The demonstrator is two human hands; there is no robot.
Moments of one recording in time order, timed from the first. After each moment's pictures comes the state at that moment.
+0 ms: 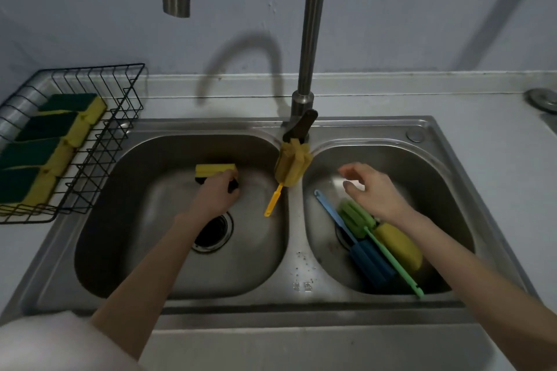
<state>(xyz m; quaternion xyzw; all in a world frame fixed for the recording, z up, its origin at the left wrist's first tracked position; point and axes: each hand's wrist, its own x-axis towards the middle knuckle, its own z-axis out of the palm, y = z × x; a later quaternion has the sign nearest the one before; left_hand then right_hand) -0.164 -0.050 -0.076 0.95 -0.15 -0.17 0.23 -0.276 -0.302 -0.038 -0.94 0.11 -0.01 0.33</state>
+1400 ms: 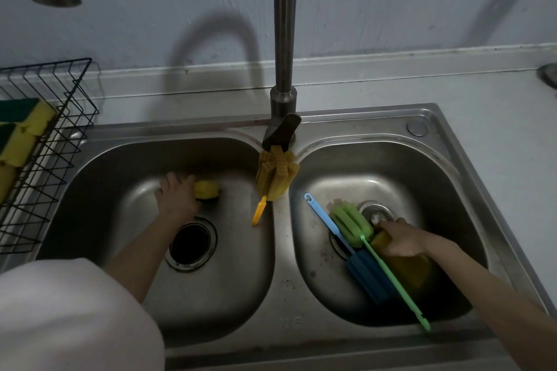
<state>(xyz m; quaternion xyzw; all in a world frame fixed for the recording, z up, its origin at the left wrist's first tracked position) -0.099 -0.043 -0.138 0.99 -0.05 -0.16 0.01 -0.291 -0.391 -0.138 -0.86 0.22 0.42 0.19</state>
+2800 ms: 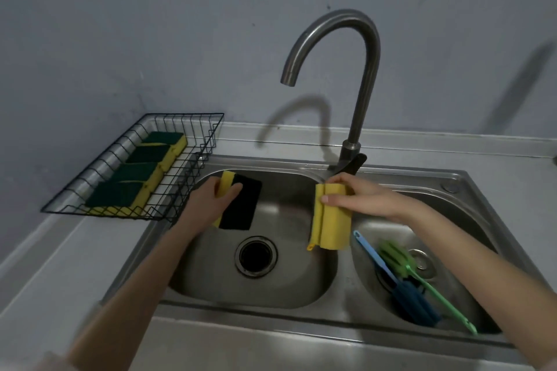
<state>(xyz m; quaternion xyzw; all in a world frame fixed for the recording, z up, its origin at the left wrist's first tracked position) -0.197 0.060 0.011 0.92 -0.04 -0.04 0.38 -0.261 -0.206 0.056 -0.92 0.01 0.15 0.37</state>
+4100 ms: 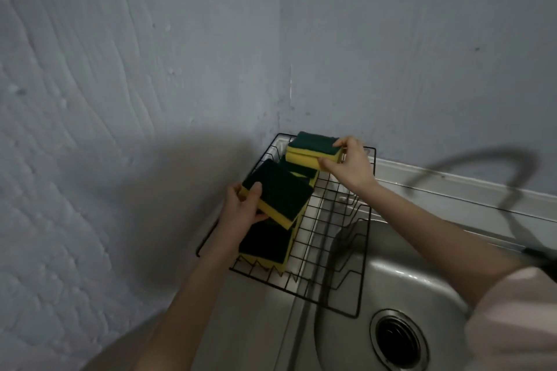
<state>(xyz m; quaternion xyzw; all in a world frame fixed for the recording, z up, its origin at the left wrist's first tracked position) -0.077 0.291 0.026 0.66 0.12 0.00 0.74 0.012 0.100 0.037 -0.89 -0.01 -0.11 0.43</state>
